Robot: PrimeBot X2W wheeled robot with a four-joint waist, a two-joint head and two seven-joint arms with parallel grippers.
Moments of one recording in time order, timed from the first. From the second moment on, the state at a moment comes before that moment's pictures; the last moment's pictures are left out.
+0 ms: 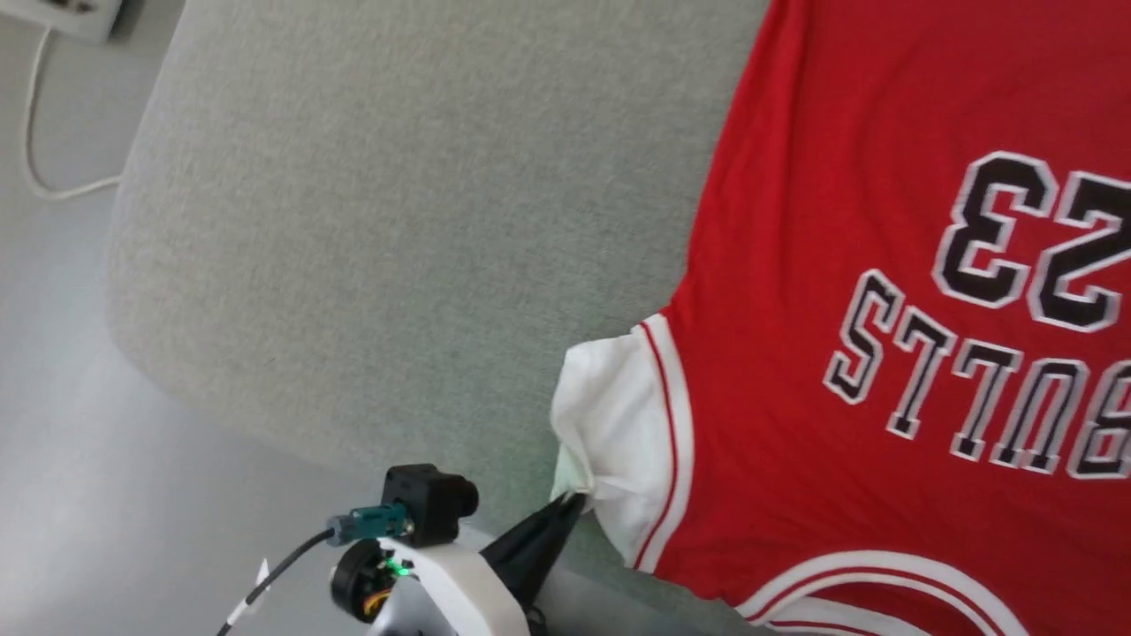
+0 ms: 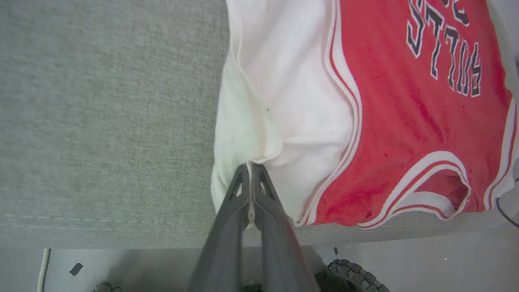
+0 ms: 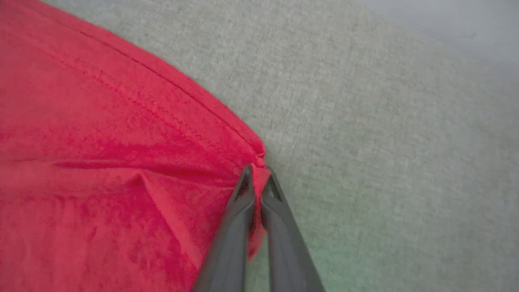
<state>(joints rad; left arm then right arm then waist) 0.00 0.26 -0.49 -0.21 -0.64 -0.02 0.33 -0.89 -0.71 0.04 0.50 0.37 0.13 0.85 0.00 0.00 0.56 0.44</state>
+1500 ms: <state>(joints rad) 0.12 0.34 -0.32 -0.17 -0.71 0.08 0.24 0.09 -0.46 -0.20 -0.16 0.46 0.13 1.03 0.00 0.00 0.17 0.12</state>
